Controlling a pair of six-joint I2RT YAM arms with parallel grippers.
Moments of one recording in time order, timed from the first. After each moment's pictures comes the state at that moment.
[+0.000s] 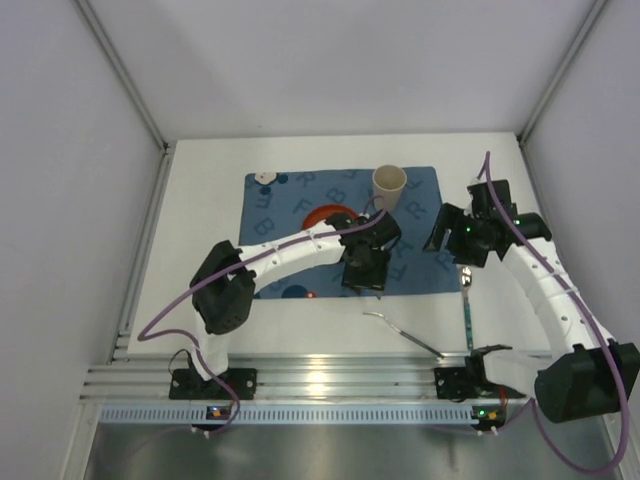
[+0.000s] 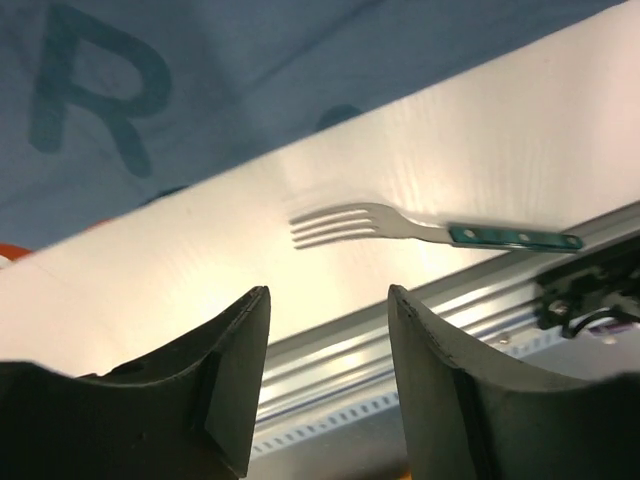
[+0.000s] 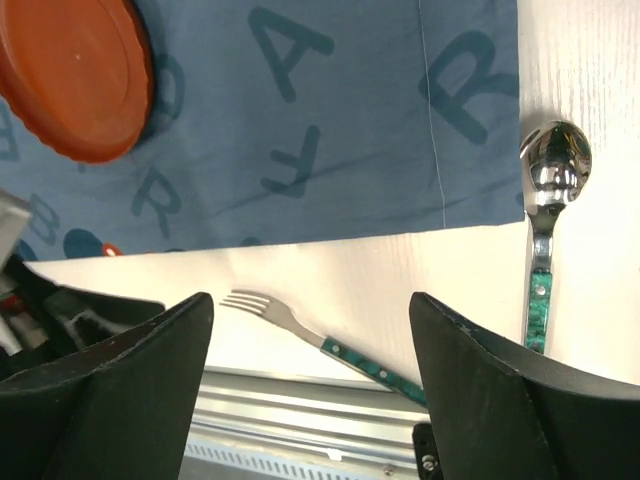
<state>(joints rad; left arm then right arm) -0.99 1.94 1.61 -0.92 0.07 -0.74 0.17 1.16 1.08 -0.93 -0.14 0.50</state>
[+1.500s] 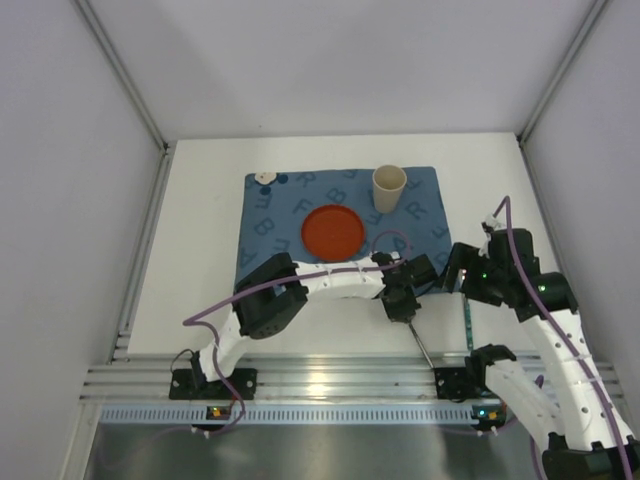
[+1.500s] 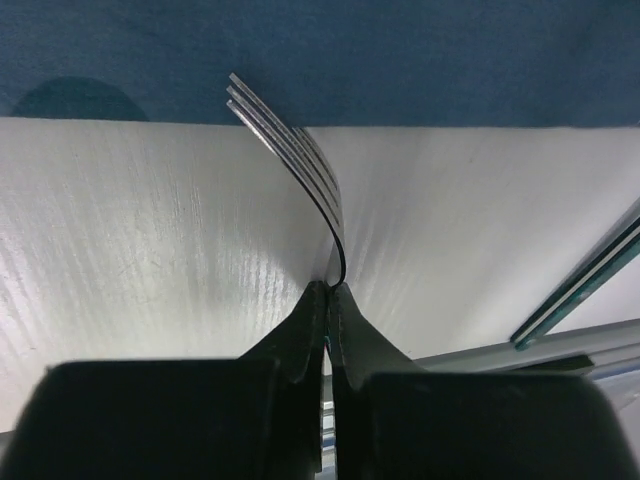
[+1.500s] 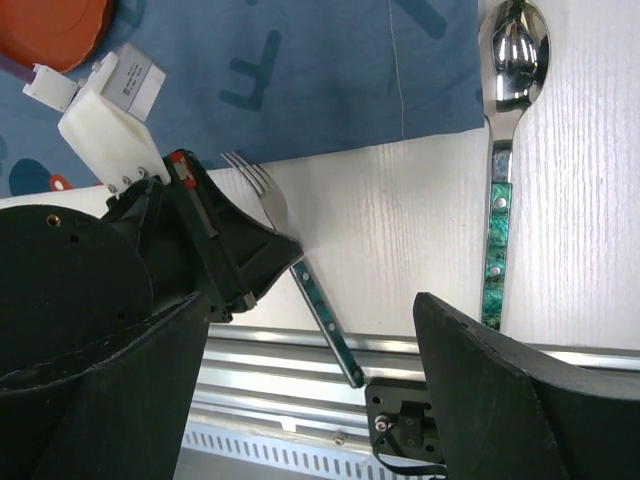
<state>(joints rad) -1.19 2.19 1.66 -0.71 -0.04 -1.45 0.17 0.73 0.85 -1.04 -0.12 0.44</state>
